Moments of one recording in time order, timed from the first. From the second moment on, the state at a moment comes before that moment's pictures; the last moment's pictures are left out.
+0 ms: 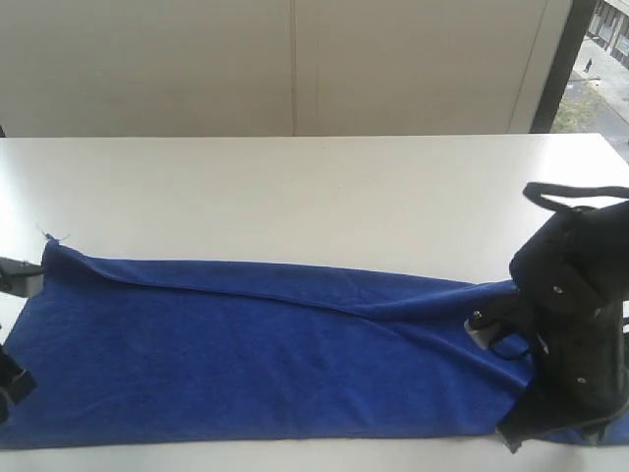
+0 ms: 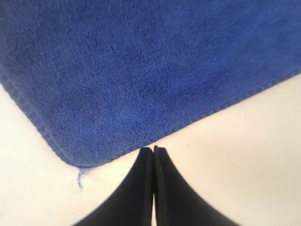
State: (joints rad) left arm -0.07 1.58 -0.79 -0.15 0.95 0.46; right arm 0.28 1.70 -0.76 -0.39 0.94 0.26
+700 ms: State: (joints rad) left arm -0.40 1.55 -0.78 -1.33 0.57 1.18; right arm 0.28 1.69 -0.97 -0.40 0.64 0.29
